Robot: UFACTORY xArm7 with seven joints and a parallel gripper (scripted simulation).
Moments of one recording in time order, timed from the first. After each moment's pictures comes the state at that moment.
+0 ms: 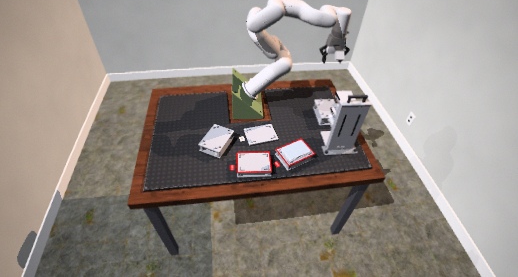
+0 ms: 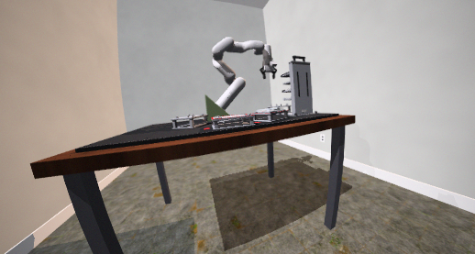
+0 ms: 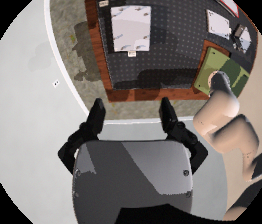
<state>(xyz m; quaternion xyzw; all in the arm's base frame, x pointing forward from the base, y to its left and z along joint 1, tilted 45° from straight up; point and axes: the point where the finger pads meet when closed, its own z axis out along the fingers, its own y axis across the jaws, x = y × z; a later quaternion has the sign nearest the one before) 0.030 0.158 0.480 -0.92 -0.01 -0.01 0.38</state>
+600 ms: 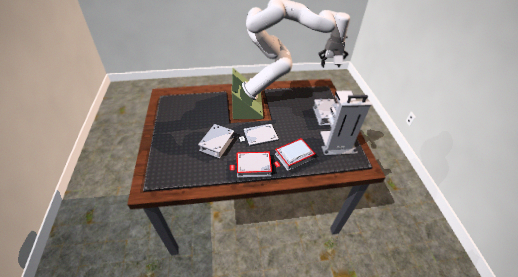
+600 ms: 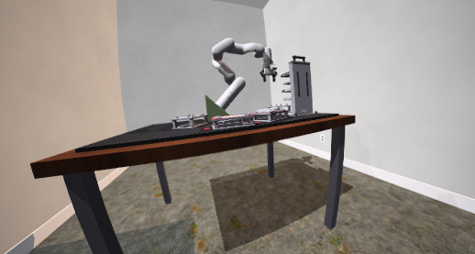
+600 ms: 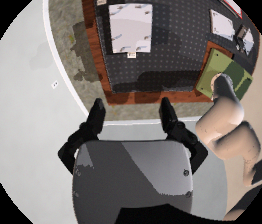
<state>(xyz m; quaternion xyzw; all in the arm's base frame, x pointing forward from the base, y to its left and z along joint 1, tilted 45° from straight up) 0.030 0.177 0.462 -0.92 -0.01 -0.01 0.38</state>
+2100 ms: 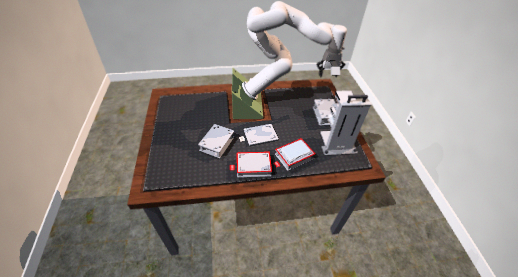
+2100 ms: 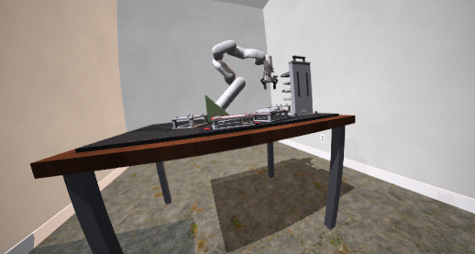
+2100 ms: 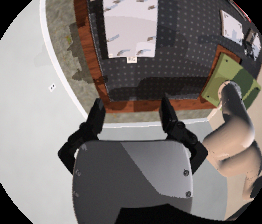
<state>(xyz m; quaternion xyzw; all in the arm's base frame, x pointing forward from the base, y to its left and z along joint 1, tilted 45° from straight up) 0.030 0.223 0.415 -0.92 -0.01 -0.01 0.38</state>
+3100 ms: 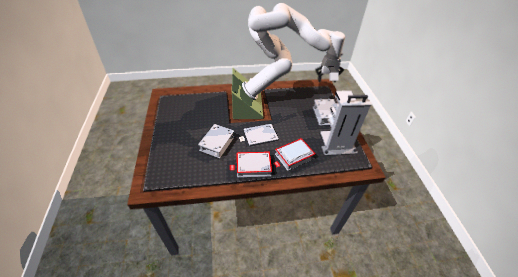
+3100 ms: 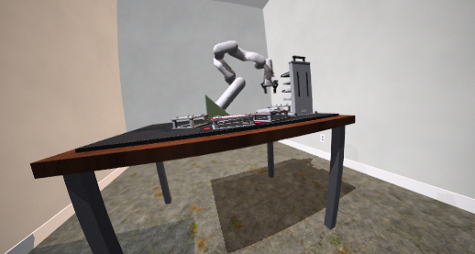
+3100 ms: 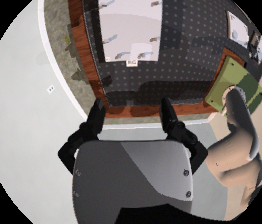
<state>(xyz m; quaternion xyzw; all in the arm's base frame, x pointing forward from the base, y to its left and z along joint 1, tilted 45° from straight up) 0.031 0.248 0.390 -0.92 -0.01 -0.01 0.38</state>
